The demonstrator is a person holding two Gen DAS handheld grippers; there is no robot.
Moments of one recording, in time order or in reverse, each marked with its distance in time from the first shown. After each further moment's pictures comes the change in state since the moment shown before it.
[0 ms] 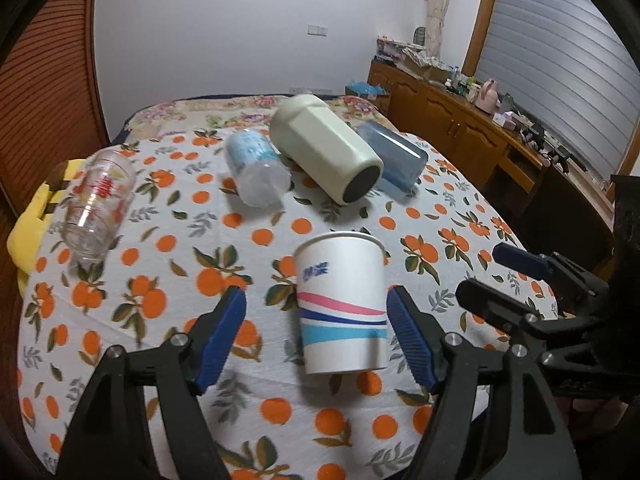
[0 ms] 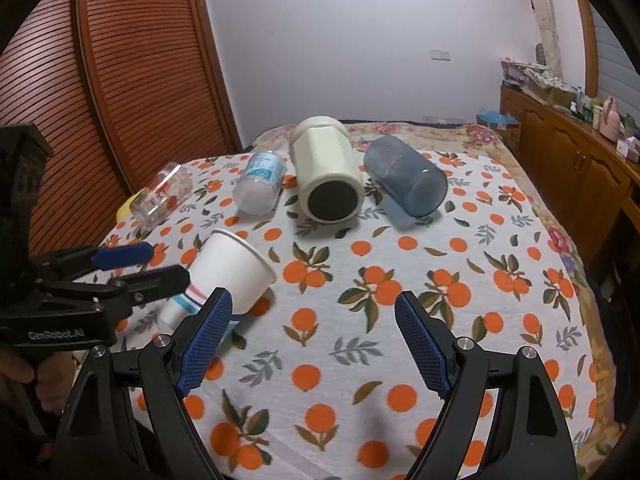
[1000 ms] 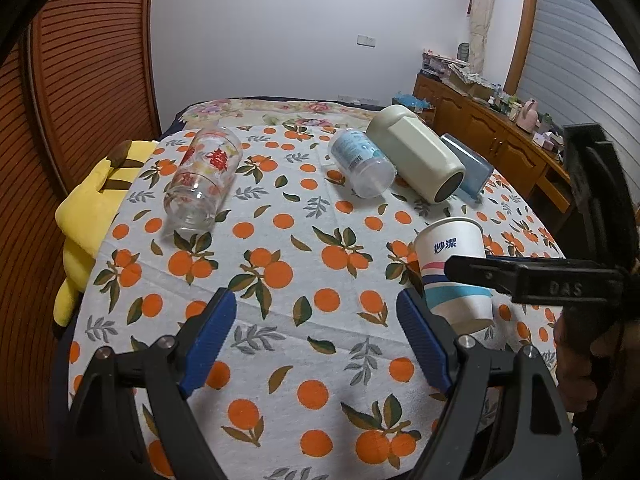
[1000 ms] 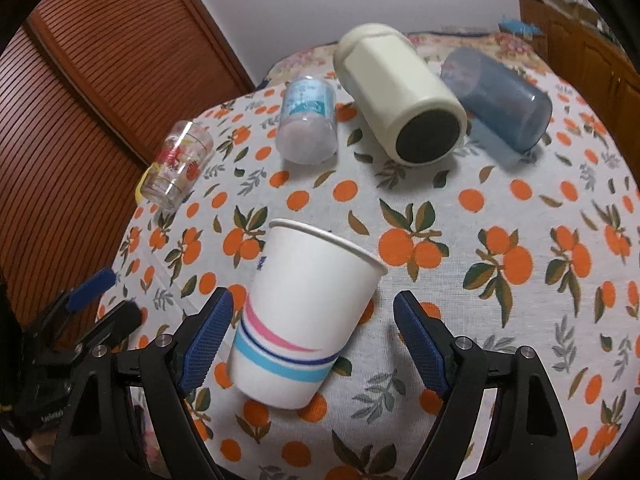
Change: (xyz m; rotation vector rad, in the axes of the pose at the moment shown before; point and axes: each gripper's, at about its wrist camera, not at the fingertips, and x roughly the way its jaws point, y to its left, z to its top) left arm -0.033 0.073 -0.027 -0.082 -0.032 0.129; right arm 0.083 0.038 0.026 0.171 0.315 0.138
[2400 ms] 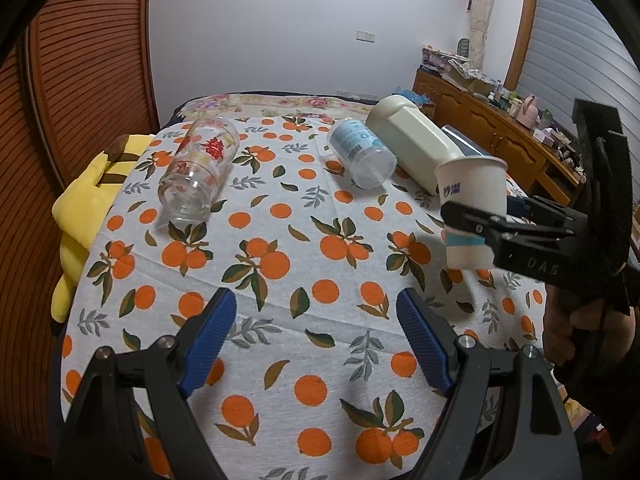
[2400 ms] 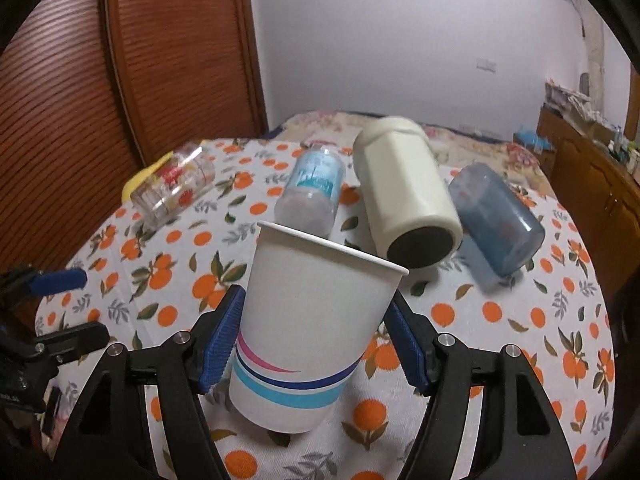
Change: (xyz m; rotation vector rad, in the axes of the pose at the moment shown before) left arm 0.008 -0.002 -0.005 0.000 0.018 -0.002; right arm -0.007 0.014 0.011 -0.316 -0.262 -0.108
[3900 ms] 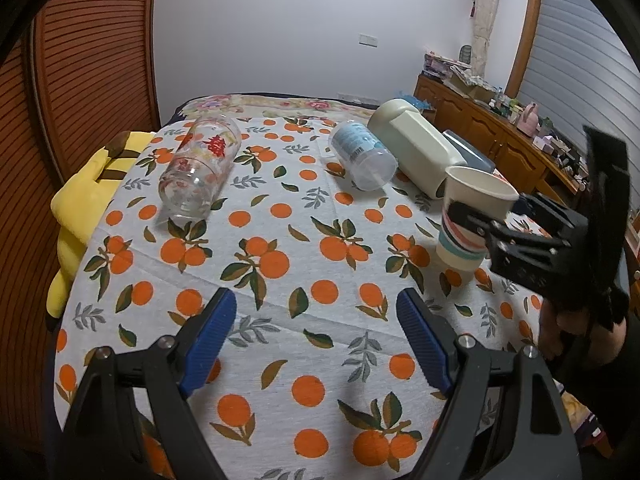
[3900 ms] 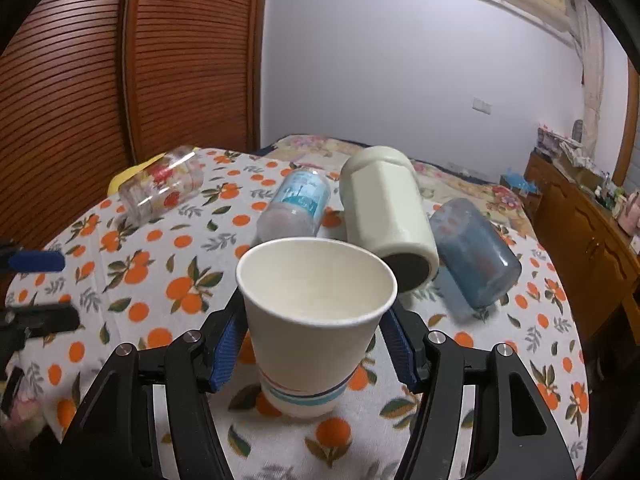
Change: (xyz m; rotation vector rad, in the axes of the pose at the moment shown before) left arm 0.000 0.001 -0.003 -0.024 -0.016 -0.010; right arm -0.004 0.003 -0.008 -0.120 -0.077 -0.083
